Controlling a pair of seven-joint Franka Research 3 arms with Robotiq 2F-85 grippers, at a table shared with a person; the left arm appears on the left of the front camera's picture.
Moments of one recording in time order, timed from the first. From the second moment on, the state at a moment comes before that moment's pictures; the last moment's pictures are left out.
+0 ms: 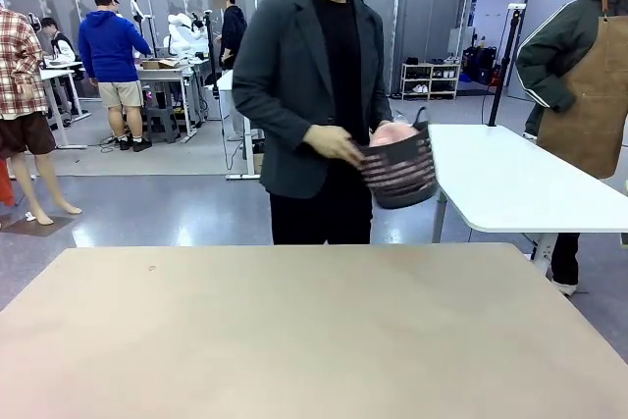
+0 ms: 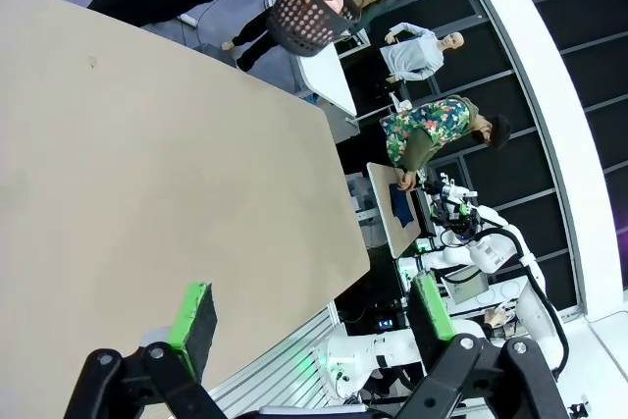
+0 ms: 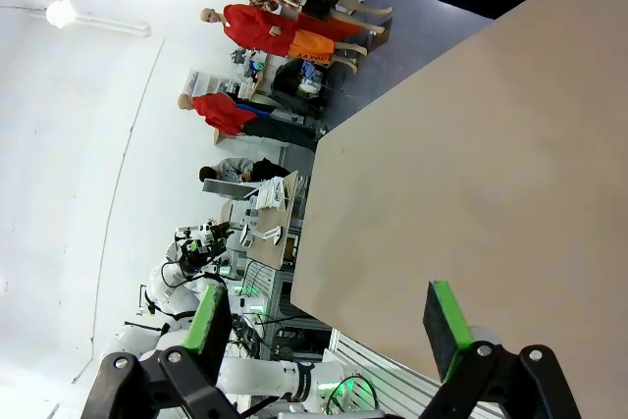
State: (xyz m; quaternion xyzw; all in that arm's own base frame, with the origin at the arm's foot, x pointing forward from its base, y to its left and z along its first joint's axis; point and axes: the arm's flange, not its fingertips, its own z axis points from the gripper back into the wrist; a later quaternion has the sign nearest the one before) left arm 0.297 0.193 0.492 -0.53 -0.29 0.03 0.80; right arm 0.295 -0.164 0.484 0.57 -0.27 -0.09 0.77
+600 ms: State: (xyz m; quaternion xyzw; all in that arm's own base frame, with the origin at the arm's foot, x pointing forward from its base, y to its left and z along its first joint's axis) left arm 0.297 0.193 0.492 -0.53 -0.29 0.02 0.80; right arm 0.295 -0.164 0.483 0.57 -0.27 -0.09 0.77
